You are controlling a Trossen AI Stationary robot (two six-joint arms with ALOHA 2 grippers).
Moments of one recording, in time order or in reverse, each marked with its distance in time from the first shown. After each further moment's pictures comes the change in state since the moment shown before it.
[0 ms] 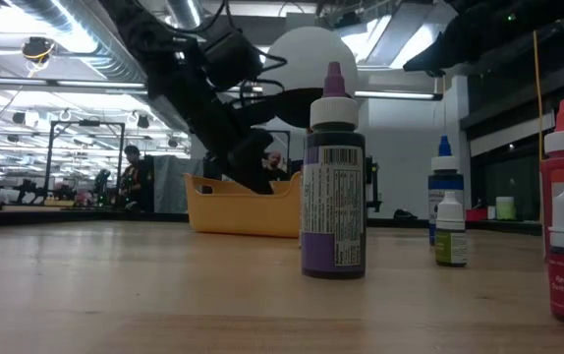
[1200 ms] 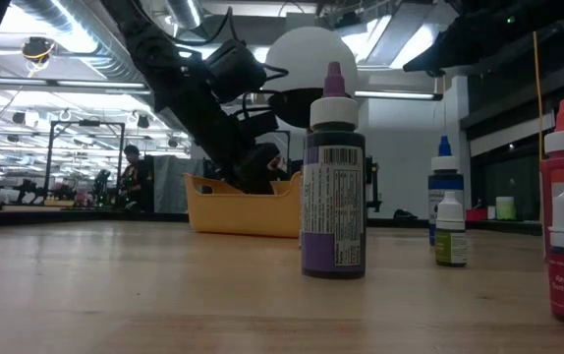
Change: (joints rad) left arm 0.026 0.059 0.001 0.075 0.000 -0.006; right arm -0.014 0.000 0.000 0.001 0.001 -0.058
